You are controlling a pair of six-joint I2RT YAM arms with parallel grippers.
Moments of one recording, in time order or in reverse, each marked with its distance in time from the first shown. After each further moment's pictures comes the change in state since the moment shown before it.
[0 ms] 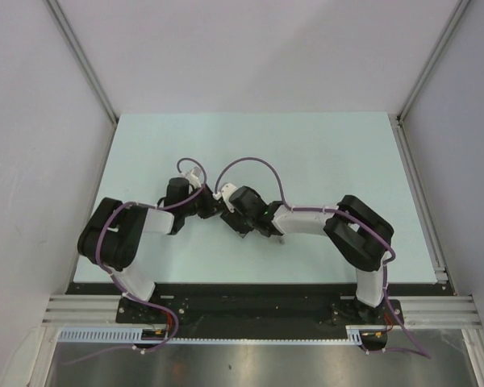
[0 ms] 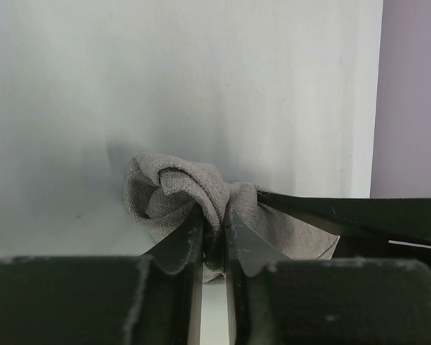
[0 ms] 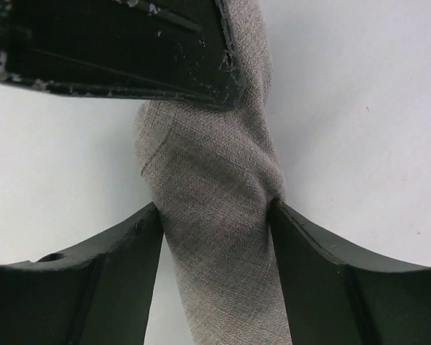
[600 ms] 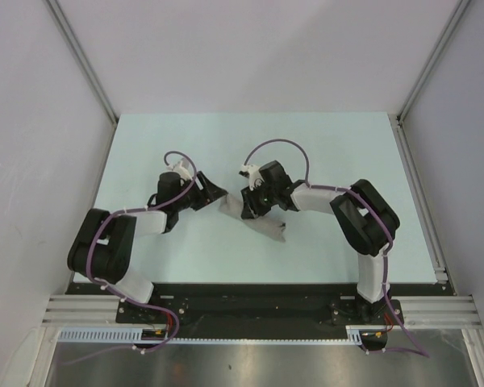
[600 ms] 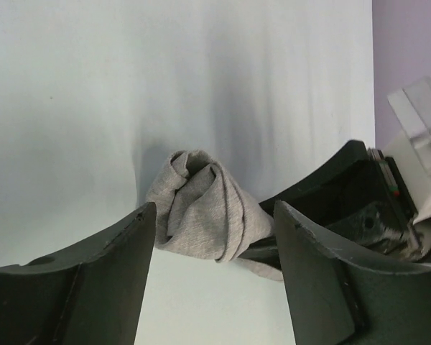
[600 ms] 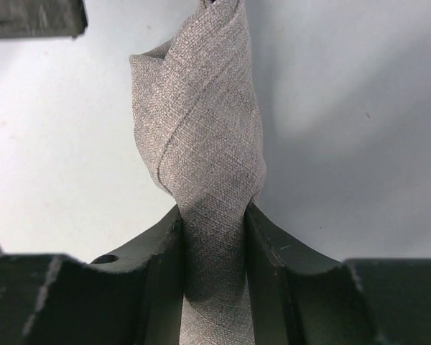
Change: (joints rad) left arm 0.049 -0.113 0.021 -0.052 -0.096 0.021; right arm -0.267 0.046 0.021 0.034 -0.570 0.166
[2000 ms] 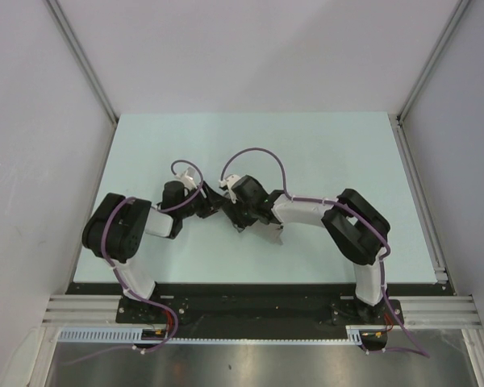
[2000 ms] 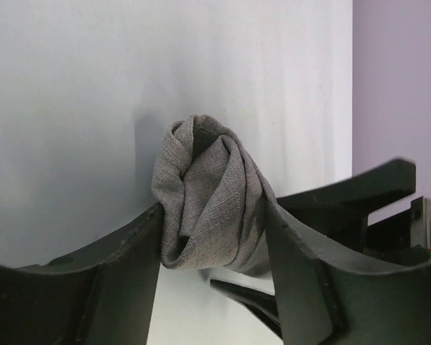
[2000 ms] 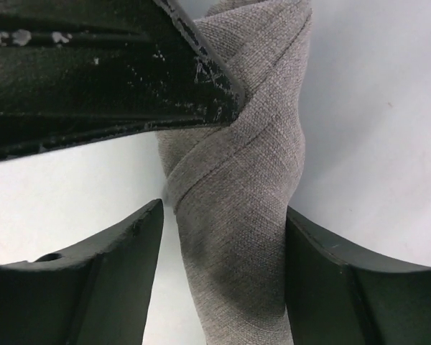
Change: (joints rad) left arm -0.014 0.184 -0.073 0.282 0.117 -0.095; right arm 0.182 0.004 0.076 -0.134 0.404 -0.013
